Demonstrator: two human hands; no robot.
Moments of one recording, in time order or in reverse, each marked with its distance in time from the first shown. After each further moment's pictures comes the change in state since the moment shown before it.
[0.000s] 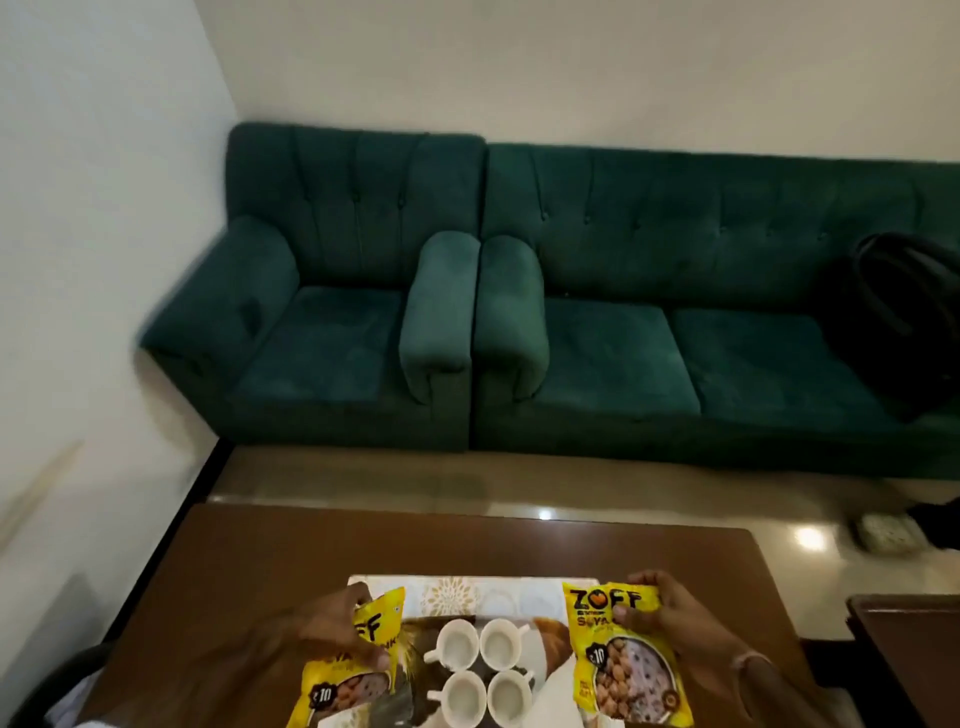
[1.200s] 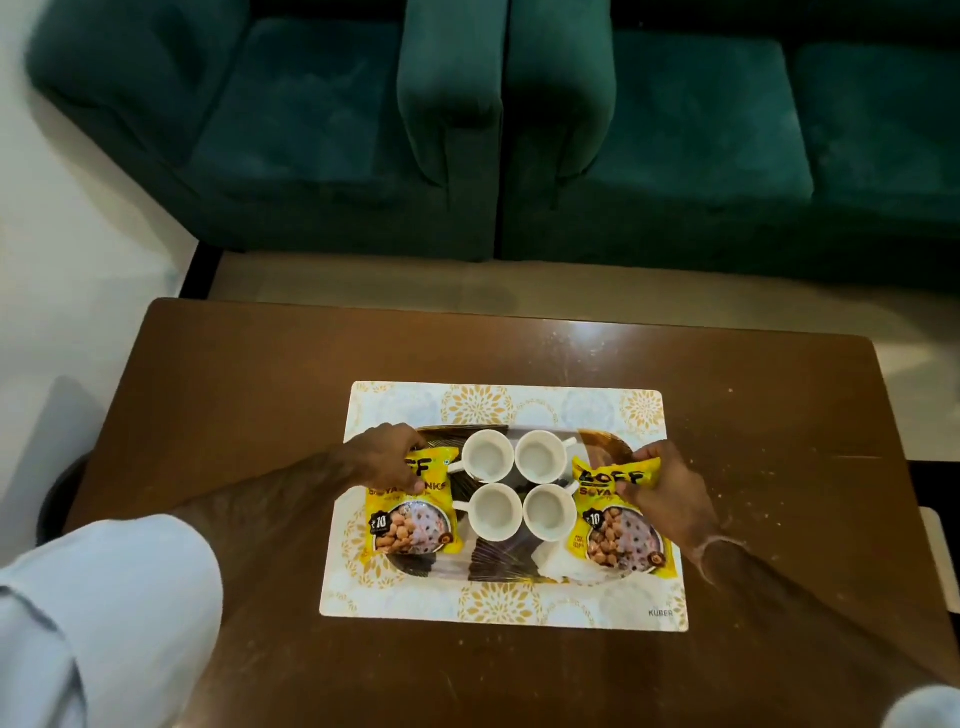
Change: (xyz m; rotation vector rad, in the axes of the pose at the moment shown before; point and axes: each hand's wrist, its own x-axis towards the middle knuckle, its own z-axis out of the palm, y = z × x) left_hand 0.157 -0.066 0.090 0.390 -0.078 0.137; right_hand 0.125 0.158 0.047 -0.673 0.281 -0.135
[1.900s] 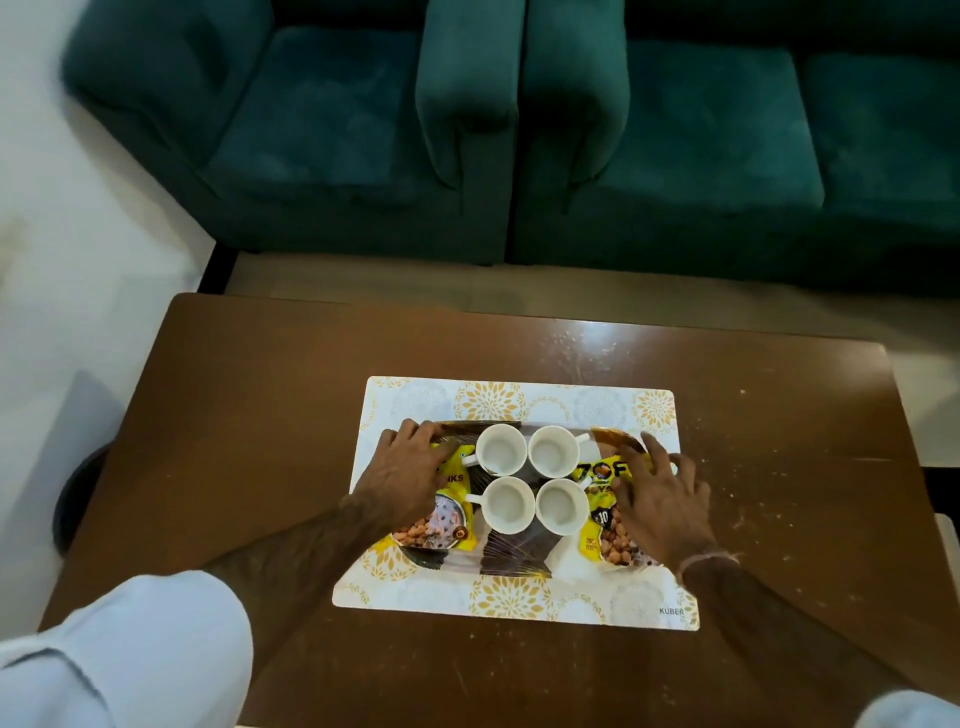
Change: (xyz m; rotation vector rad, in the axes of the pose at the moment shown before) left_hand -0.015 -0.001 0.059 0.423 0.533 0.197; right_hand -0.012 0.001 0.031 -0.699 0.036 -0.195
